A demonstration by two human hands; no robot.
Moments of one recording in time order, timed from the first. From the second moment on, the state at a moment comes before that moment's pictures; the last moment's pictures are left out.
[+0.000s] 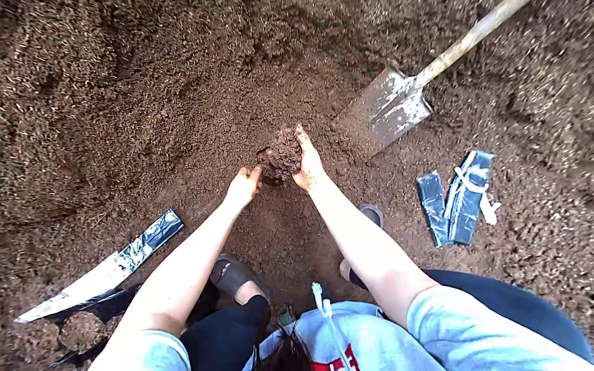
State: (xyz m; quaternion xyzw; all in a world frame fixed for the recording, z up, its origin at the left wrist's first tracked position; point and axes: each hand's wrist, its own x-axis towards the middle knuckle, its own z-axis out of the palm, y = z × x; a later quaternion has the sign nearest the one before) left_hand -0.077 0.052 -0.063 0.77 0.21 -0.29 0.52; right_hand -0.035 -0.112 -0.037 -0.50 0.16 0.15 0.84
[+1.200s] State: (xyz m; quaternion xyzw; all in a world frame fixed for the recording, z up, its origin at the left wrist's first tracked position) left_hand -0.066 0.042 -0.076 0.91 0.03 -0.06 0.41; right_hand -0.037 -0.170 -0.036 -0.93 -0.17 0.16 0.29
